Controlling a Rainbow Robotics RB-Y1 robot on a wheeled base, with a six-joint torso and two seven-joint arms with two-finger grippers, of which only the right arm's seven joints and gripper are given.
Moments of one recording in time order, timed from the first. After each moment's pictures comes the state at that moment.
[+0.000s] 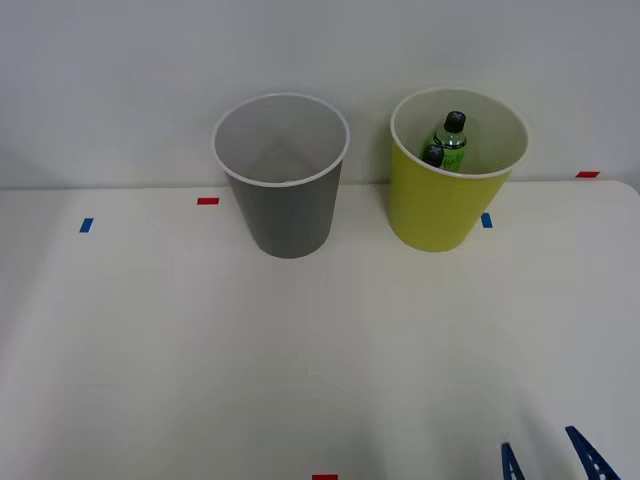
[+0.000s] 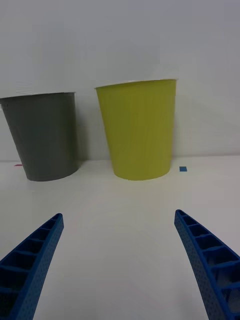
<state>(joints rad) 0.80 0.01 -0.16 -1.59 0.56 -1.20 0.93</state>
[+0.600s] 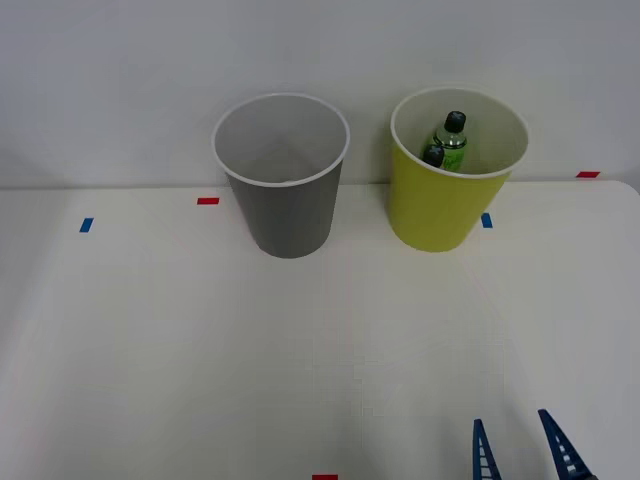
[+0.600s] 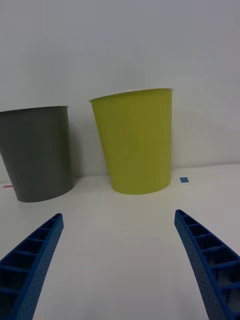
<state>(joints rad) 0.72 -0.03 0.05 -1.48 0.29 -1.16 1.19</state>
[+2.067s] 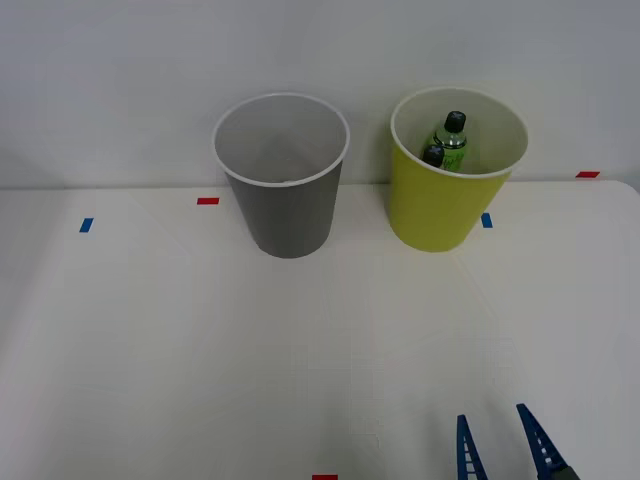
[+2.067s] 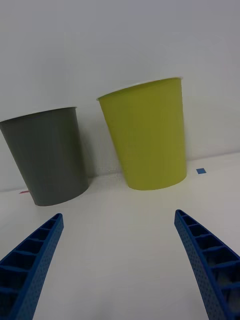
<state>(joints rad) 0.71 -0.01 0.06 -1.48 0.34 -1.15 1.10</state>
